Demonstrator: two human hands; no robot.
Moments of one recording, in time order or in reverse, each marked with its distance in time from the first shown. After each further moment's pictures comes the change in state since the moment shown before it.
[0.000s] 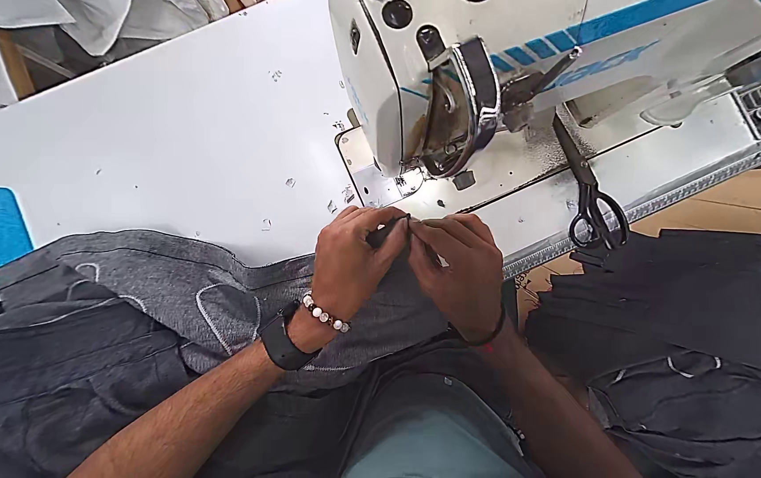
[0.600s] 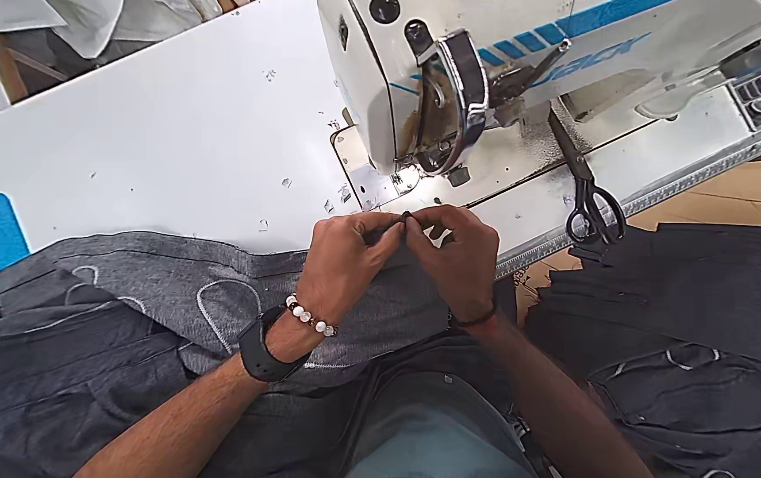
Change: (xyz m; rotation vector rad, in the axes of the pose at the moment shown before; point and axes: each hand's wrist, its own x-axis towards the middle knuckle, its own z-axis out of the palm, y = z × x) left_hand 0.006 0.011 -0.019 -0.049 -0.185 -0.153; right_hand 0.011 -0.002 0.005 0.124 -0.021 0.268
